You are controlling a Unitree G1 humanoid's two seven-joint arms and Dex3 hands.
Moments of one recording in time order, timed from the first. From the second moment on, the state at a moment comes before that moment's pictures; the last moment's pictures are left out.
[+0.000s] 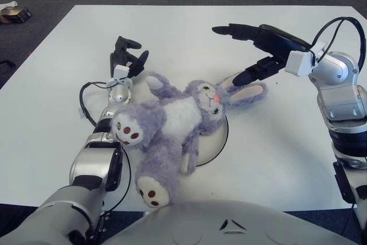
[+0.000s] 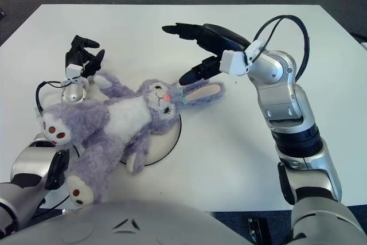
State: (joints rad) left arm -0.56 0.22 0.06 0.96 0.14 -0.59 0.30; right arm -0.48 -0.59 0.10 -0.37 -0.26 0.19 0.57
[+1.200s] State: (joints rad) left arm -0.59 0.25 0.09 1.05 0.11 -0.68 0.24; right arm -0.37 -0.27 -0.20 -0.35 0.05 0.35 0.21
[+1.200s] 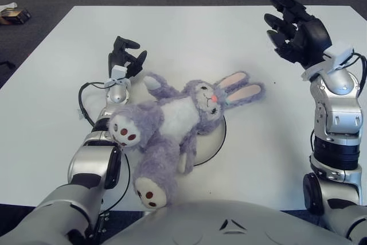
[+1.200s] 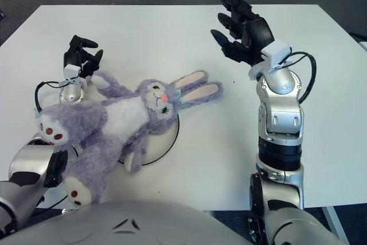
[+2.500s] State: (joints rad) left arm -0.58 0.20 0.22 1.04 -0.15 -0.82 -0.21; right arm -0.28 -0.12 -0.24 0.05 0.04 -0.10 -0.08
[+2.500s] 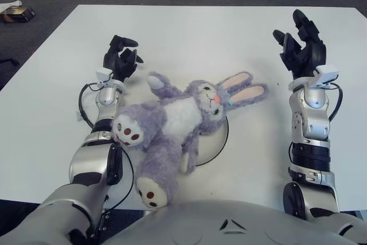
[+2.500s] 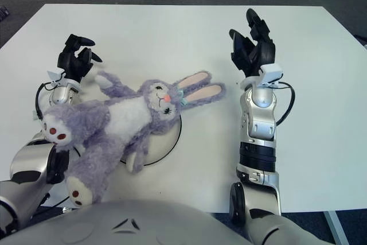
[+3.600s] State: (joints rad) left arm -0.57 0.19 0.22 1.03 -0.15 -0.83 -0.27; right arm -0.48 -0.12 -0.29 0.81 0.12 -0.96 0.03
